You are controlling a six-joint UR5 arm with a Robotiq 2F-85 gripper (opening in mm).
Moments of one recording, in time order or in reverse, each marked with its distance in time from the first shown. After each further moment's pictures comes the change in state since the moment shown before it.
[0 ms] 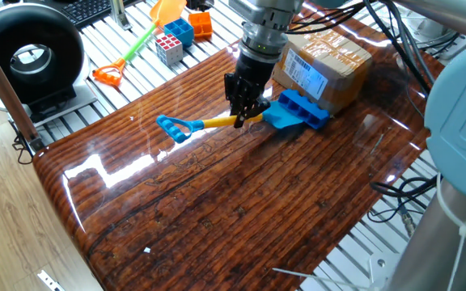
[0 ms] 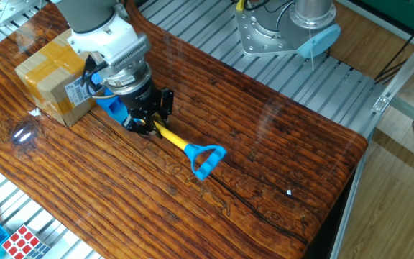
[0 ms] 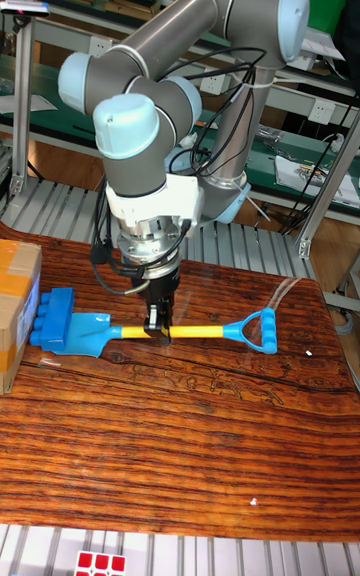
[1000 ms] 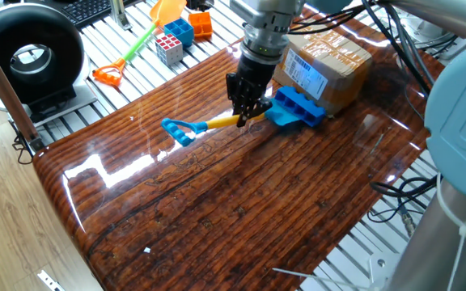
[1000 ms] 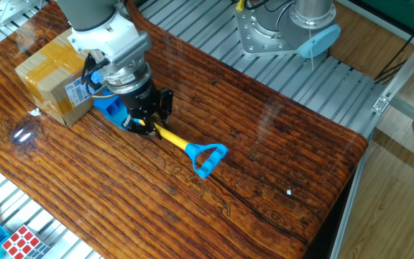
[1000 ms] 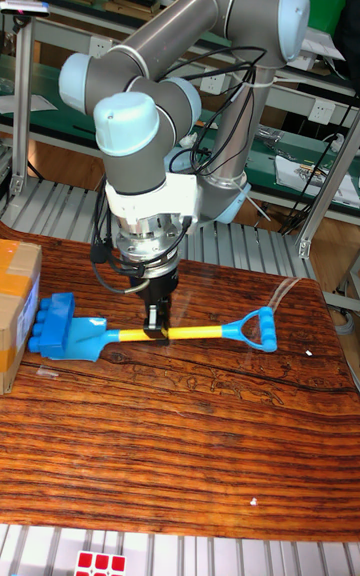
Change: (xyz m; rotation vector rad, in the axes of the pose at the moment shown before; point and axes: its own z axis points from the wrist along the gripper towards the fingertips) arm -0.008 -0.001 -0.007 0.016 -0.023 -0.025
